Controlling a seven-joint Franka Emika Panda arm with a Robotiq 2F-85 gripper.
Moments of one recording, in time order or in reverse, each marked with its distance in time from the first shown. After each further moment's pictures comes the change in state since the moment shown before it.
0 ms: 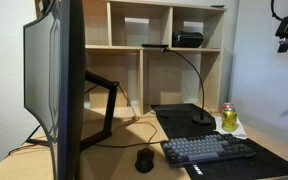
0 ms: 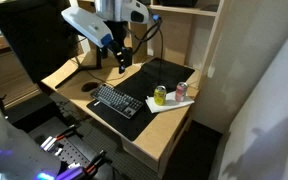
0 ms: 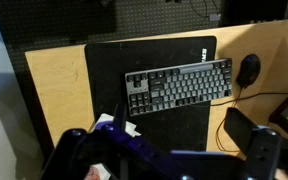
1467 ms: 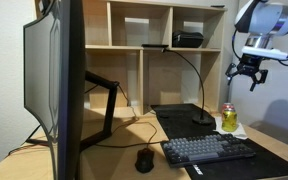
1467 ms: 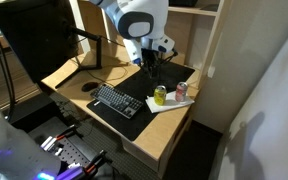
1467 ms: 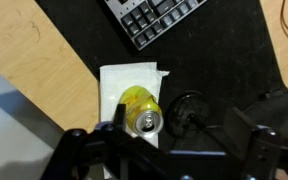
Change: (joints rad) arm -0.022 0.596 0.120 0.191 0.226 0.504 0.409
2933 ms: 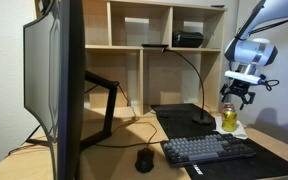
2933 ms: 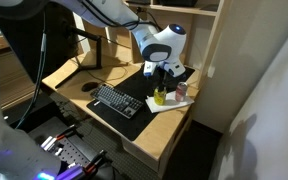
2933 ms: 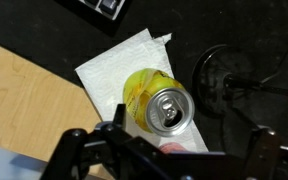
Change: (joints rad) arm -0.083 0.378 0.042 0.247 0.188 0.069 0.268
